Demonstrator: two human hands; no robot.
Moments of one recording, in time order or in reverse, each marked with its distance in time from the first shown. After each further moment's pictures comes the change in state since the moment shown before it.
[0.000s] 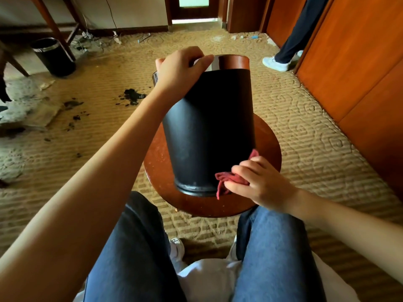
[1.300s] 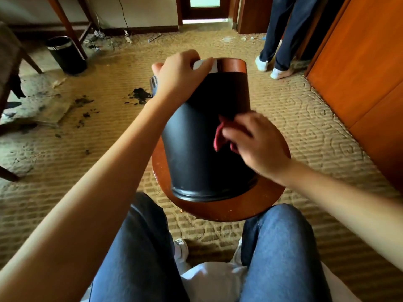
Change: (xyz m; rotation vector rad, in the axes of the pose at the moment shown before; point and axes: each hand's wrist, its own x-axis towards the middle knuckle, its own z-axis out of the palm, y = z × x) left_hand -0.002 -0.010 -0.011 0.095 0.081 -0.139; right_hand 0.075 0.044 0.014 0.093 0.247 0.300
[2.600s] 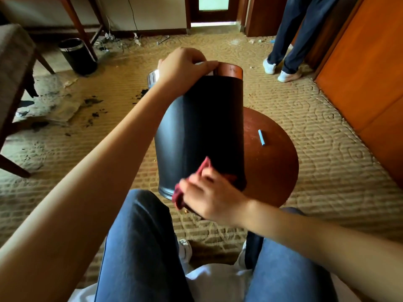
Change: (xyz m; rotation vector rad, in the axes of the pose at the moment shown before) left_hand 0.010 -0.013 -0.020 -0.044 -0.169 0.020; right_hand -0.019 -0.112 0.026 -0.017 -0.267 -0.427
